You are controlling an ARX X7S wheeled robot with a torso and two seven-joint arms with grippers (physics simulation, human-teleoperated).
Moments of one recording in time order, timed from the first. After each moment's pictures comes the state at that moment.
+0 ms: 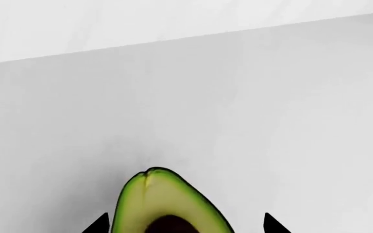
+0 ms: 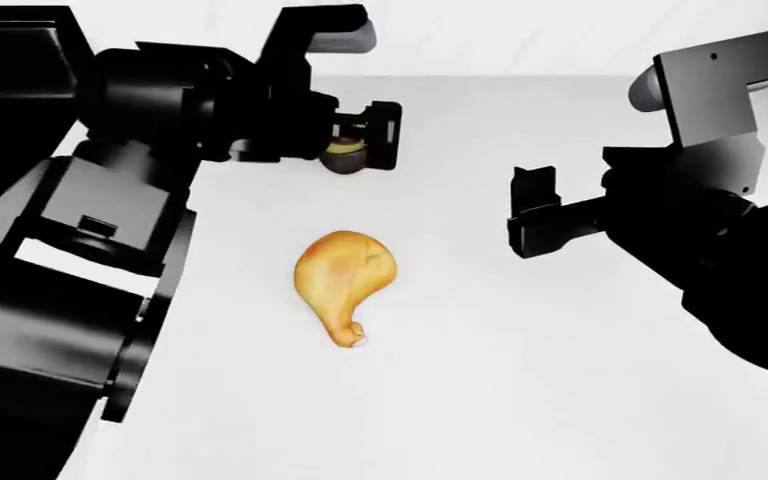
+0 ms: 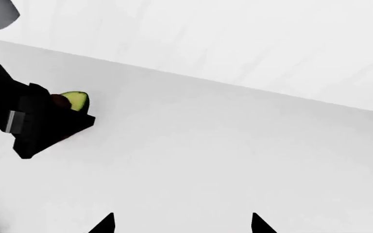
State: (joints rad) left arm -1.67 0.00 0.55 -1.16 -0.62 -0.96 0.26; right arm 1.14 0.66 -0.24 -0.32 1.70 1.32 0.93
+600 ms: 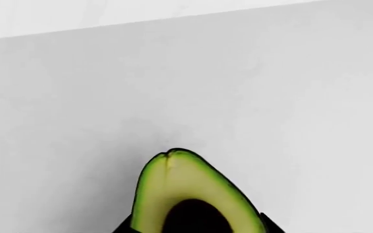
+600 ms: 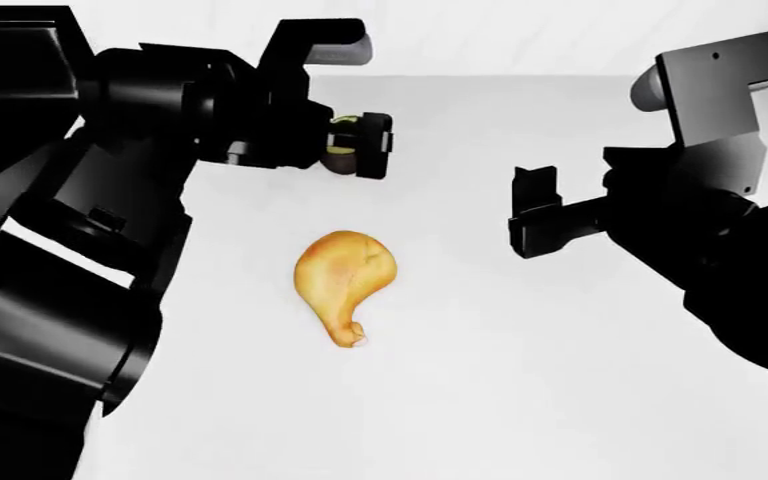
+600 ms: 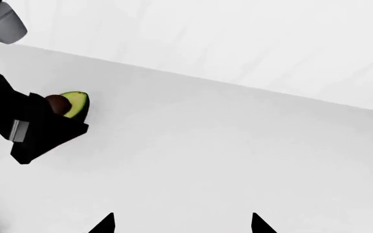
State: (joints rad) left arm -1.73 0.00 0.90 -1.28 -0.95 -0.90 0.21; right arm 1.15 0.68 -0.25 -0.32 1.71 1.30 0.93
